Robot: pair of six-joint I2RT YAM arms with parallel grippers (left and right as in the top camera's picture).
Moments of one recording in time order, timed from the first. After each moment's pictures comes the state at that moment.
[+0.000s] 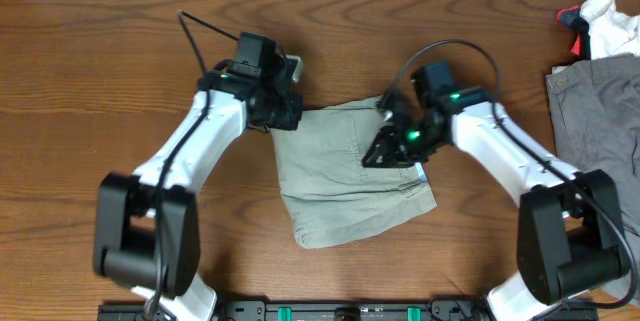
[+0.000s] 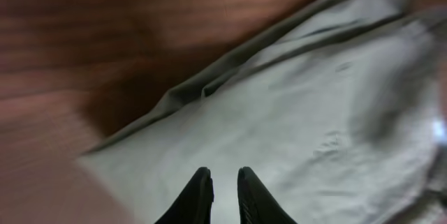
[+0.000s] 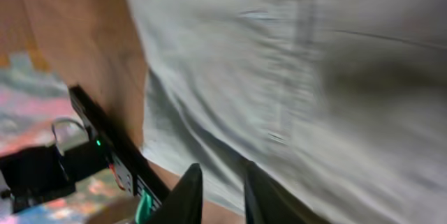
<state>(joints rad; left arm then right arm) -0.27 1.79 1.24 -0.66 0.34 -0.07 0.33 1.77 1.13 -0.80 -0.72 0.14</state>
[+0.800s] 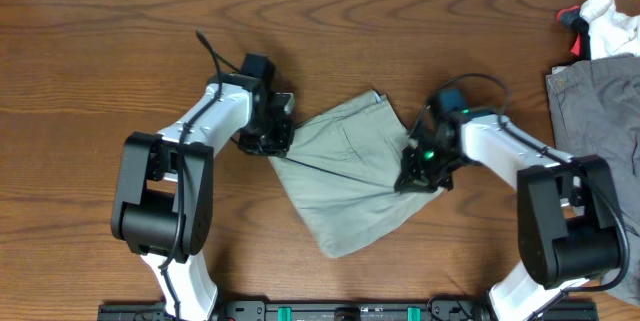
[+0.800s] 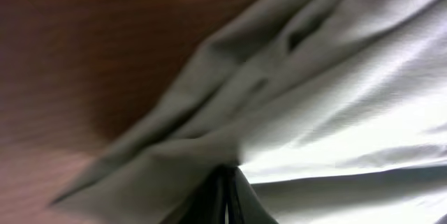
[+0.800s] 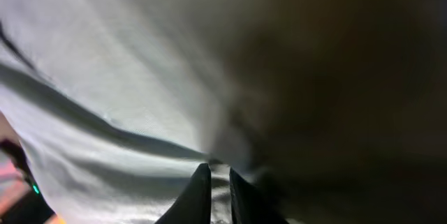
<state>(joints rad) -0.22 1.96 1.25 -0.87 0.30 -0.07 0.20 1.82 0.98 -0.79 -0.50 0.30</state>
